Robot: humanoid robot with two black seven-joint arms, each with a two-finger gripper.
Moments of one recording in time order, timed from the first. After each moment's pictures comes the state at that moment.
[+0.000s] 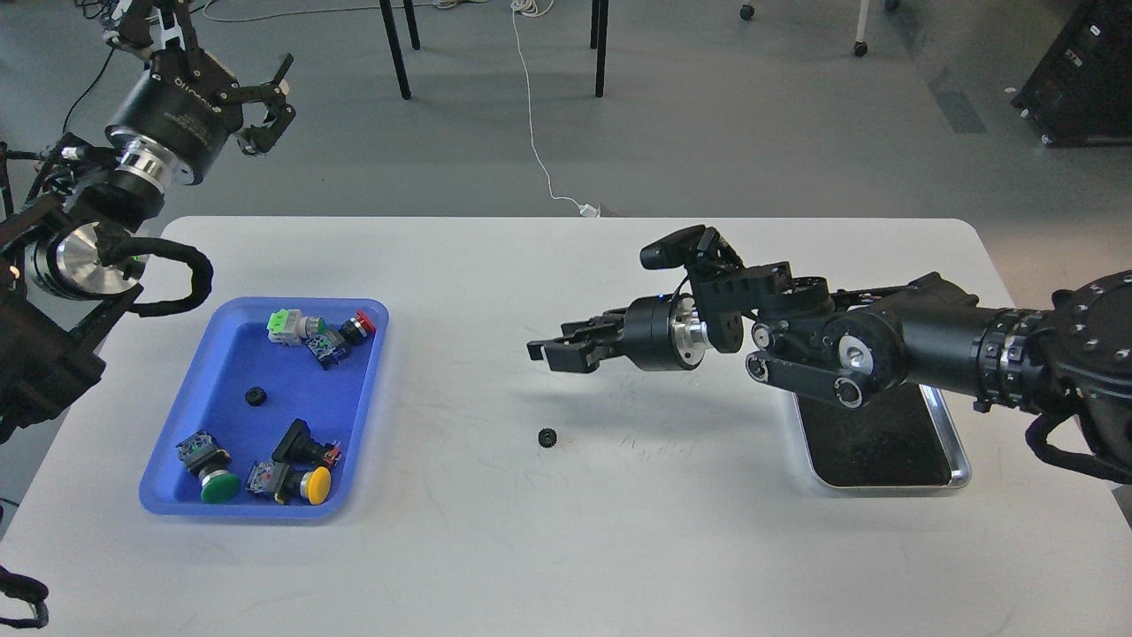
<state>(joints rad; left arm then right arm) -0.85 0.56 -0.71 -0.84 -0.06 -0.40 -0.30 1.27 -0.17 -0.36 0.84 -0.95 0.05 0.48</state>
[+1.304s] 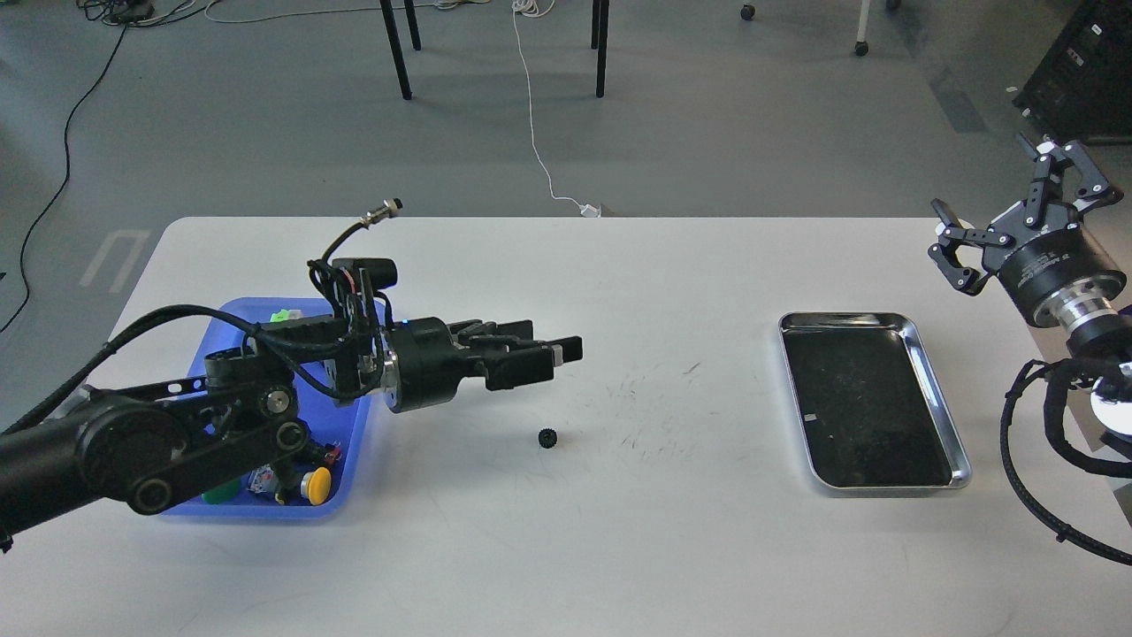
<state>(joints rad) -0.80 0.51 -0.25 -1.38 1.53 -0.15 -0.29 0.60 -0.83 0.44 1.17 0.35 0.26 0.49</state>
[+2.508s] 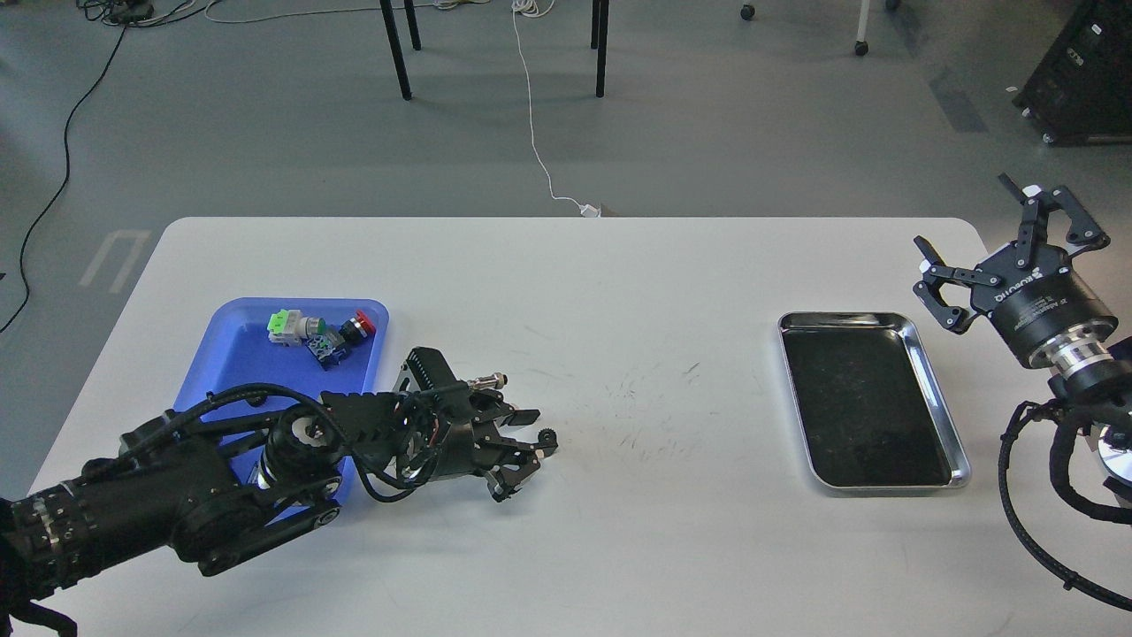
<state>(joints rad) -0.70 0.35 -0.22 -1.14 2.18 -0.07 -0.28 0.51 -0.85 0.49 1.23 0.35 0.33 0.49</state>
